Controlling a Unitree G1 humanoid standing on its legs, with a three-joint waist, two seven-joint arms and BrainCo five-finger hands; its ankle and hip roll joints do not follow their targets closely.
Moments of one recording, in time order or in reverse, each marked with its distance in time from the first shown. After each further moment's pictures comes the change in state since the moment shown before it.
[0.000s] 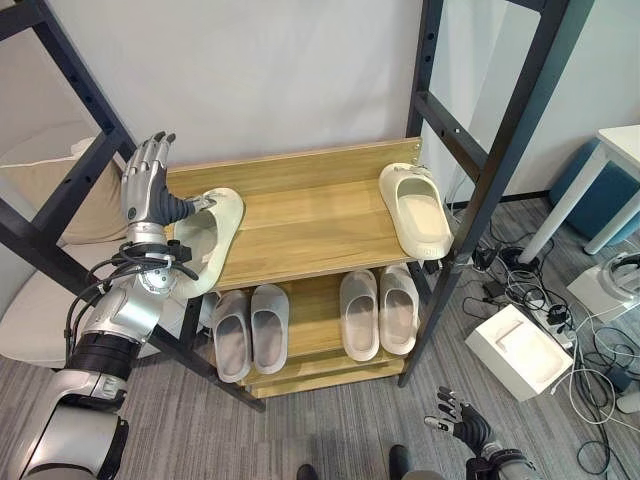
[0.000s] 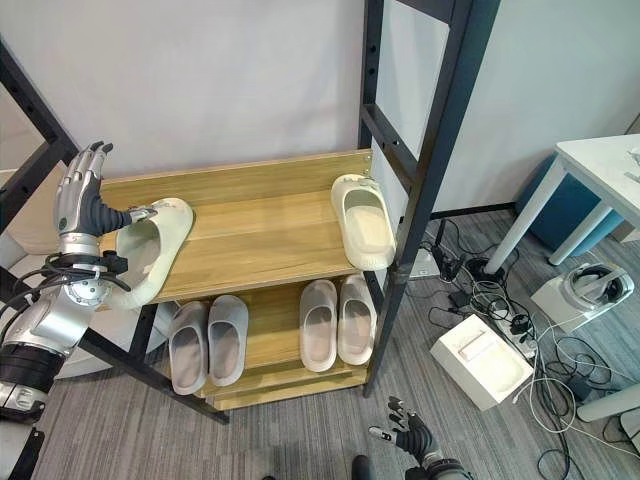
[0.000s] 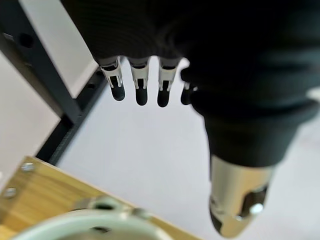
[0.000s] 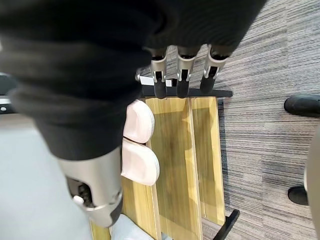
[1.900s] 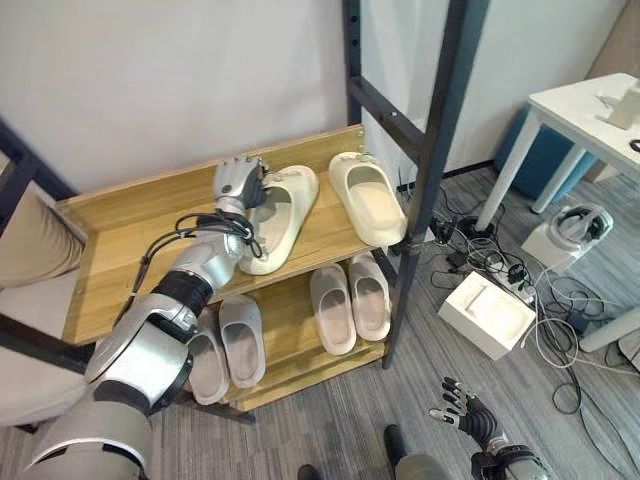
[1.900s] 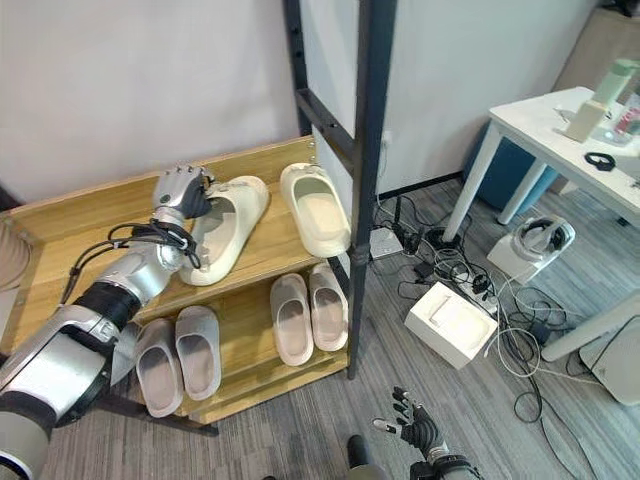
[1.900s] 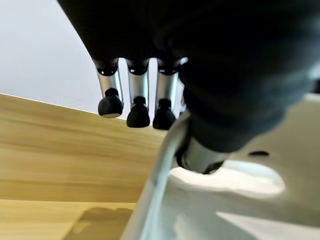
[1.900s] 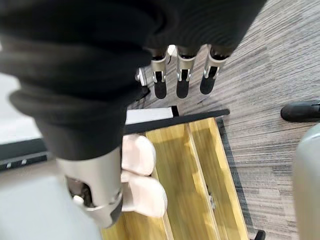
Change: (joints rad) left arm -0.463 -0.225 -0.435 0.427 0.107 0.095 -0.092; right arm 0.027 -0.043 -0.014 -0.089 0.022 -0.015 -0.025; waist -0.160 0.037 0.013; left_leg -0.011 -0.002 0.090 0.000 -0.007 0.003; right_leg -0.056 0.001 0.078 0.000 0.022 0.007
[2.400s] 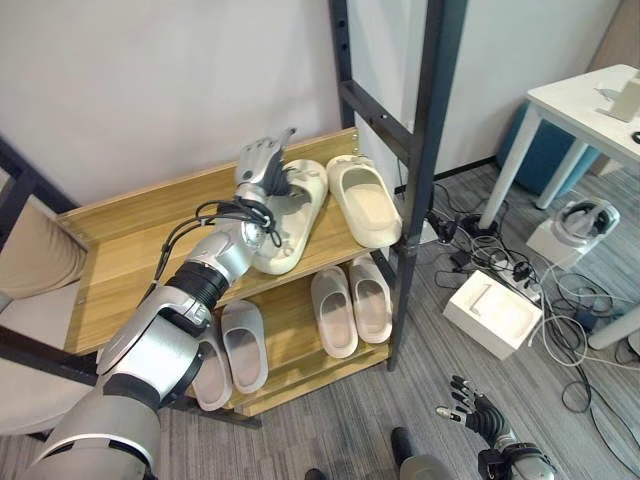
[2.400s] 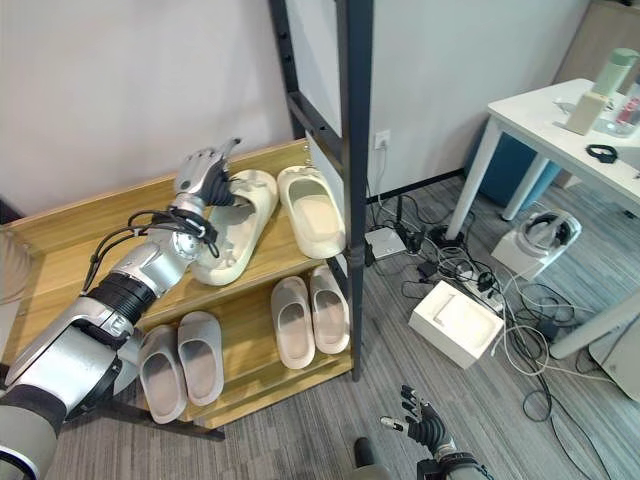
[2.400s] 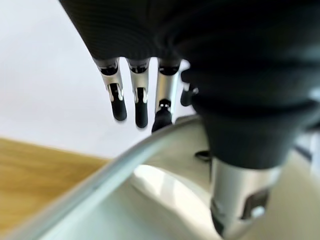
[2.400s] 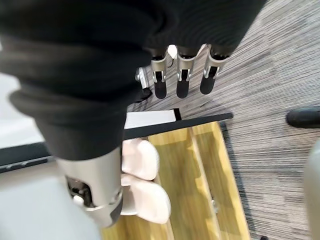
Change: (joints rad) left arm 0.046 -0.018 0.047 -0.329 -0.029 0.007 -0.034; right arm -0.019 -0.012 -0.002 0.015 -0.001 0.001 -0.021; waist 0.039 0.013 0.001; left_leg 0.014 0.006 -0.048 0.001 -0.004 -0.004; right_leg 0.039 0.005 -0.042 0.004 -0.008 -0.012
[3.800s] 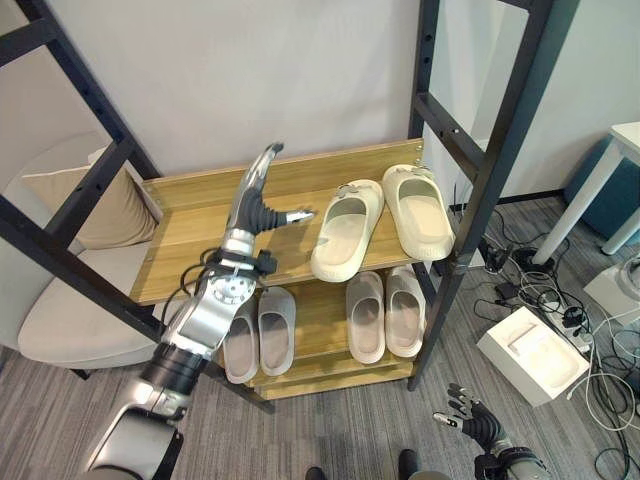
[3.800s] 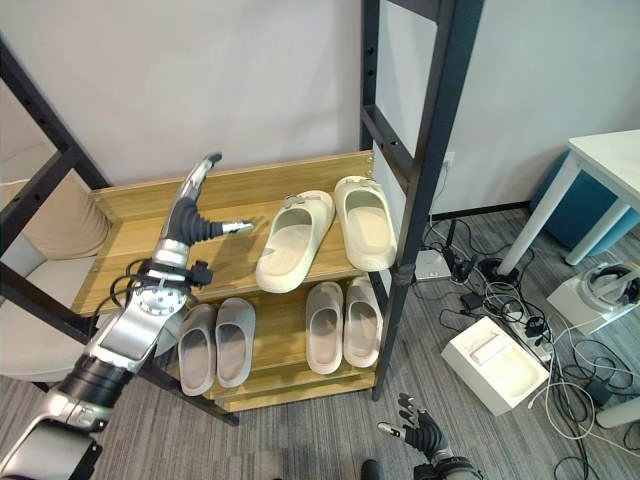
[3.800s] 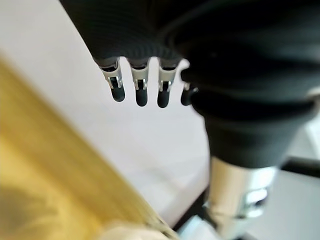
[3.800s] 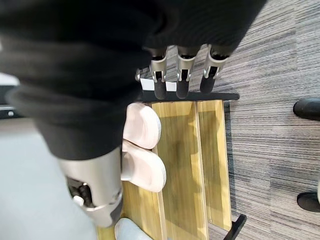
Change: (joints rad) left arm 0.551 -0.047 0.293 -0.390 -0.652 -0.168 -0.160; right arm 0.000 0.028 0.004 0.040 -0.002 0.028 0.013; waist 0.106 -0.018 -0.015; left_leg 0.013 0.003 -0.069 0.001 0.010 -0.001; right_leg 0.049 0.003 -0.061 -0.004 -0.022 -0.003
